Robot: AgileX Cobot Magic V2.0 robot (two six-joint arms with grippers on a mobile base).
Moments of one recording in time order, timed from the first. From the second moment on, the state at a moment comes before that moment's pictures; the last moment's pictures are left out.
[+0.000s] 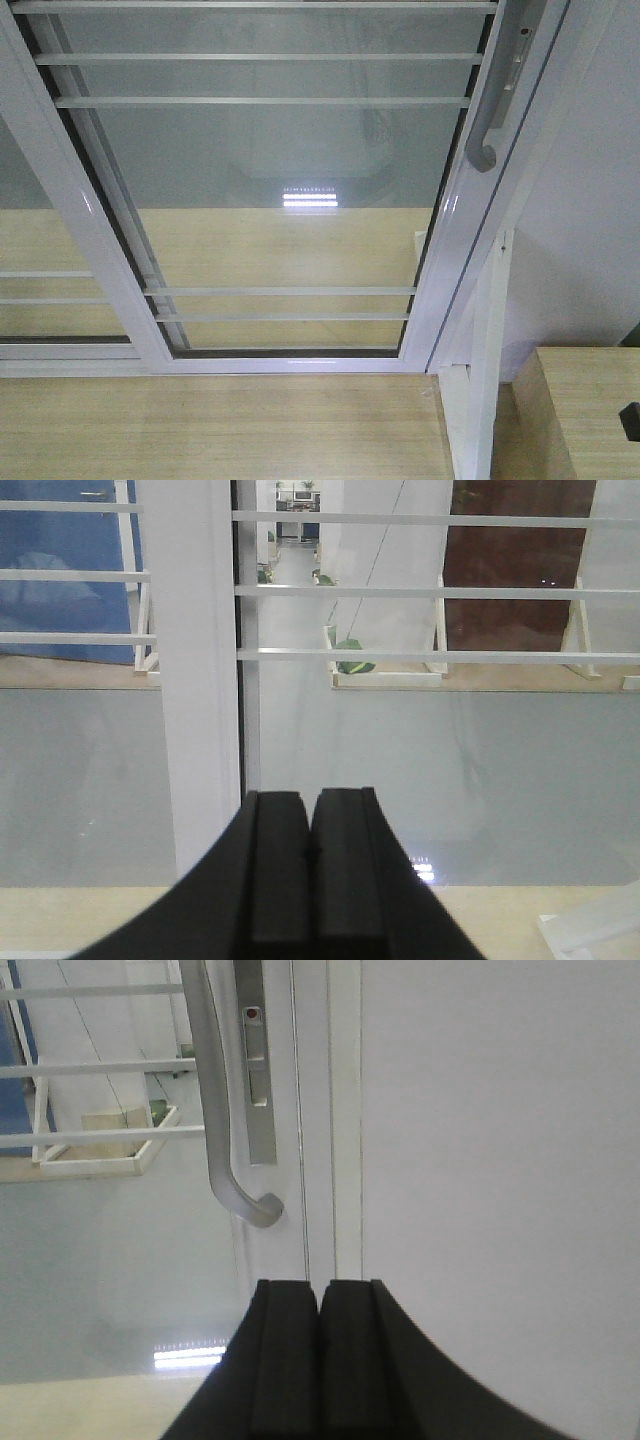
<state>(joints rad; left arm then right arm) -0.02 -0.01 0.03 -0.06 0.10 0.00 -0.05 -0.01 0.03 -0.05 0.10 0.08</state>
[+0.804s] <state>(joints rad) -0.02 0.18 -0.34 -0.03 0.01 -0.05 -0.05 0.16 -0.33 -0.10 0.11 0.08</state>
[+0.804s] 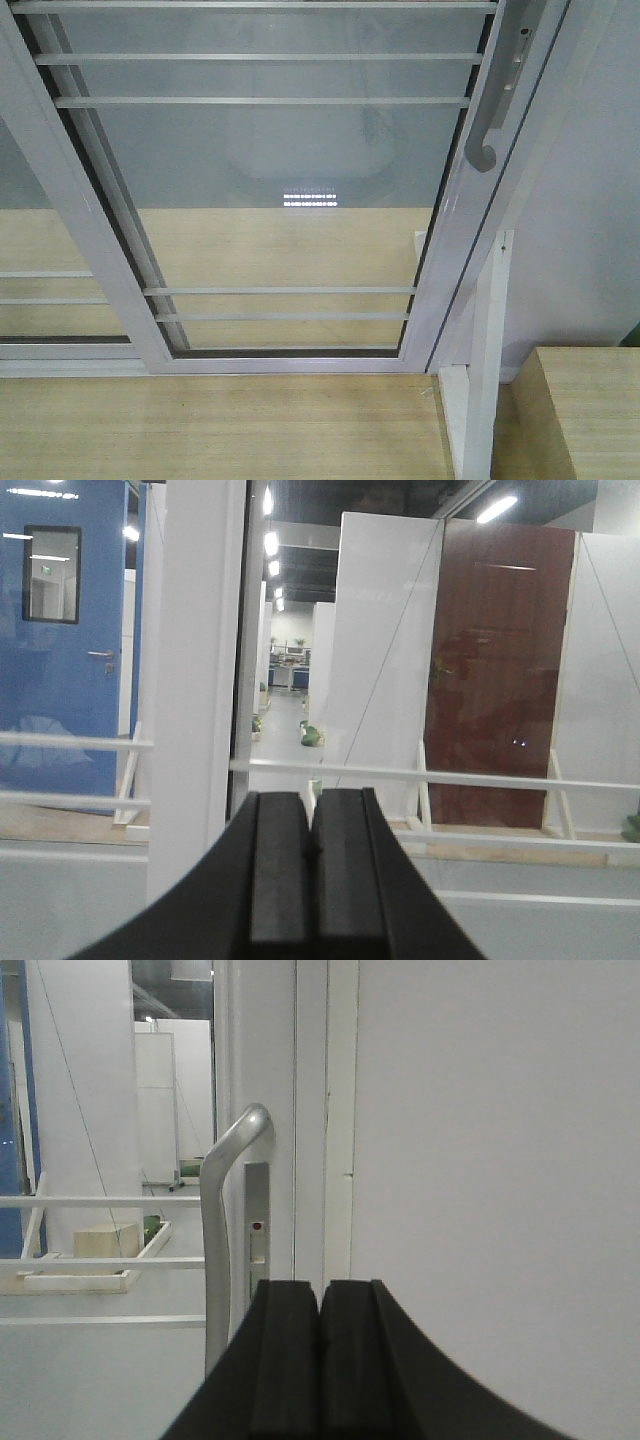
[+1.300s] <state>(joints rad) -0.02 0.63 -0.43 0.03 0.01 -0.01 -0.05 0.70 -0.40 -0.11 -0.17 0.08</state>
